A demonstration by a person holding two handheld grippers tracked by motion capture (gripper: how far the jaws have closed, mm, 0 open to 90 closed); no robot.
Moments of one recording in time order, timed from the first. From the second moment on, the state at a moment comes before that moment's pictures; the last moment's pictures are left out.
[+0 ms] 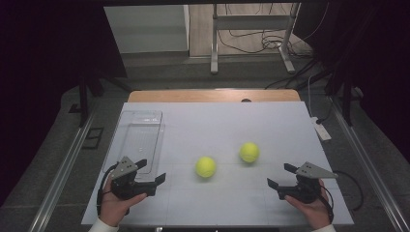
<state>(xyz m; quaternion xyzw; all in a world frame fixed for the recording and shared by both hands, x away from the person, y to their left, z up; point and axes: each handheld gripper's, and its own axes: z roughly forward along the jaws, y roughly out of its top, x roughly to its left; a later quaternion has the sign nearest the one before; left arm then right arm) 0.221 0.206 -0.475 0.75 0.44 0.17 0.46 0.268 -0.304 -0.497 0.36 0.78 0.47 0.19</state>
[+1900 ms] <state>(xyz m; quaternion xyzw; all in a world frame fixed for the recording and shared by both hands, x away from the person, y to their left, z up) 0.257 0.158 -0.462 0.79 0.39 0.11 0.45 0.272 -0.306 -0.501 0.37 0.78 0.46 0.19</state>
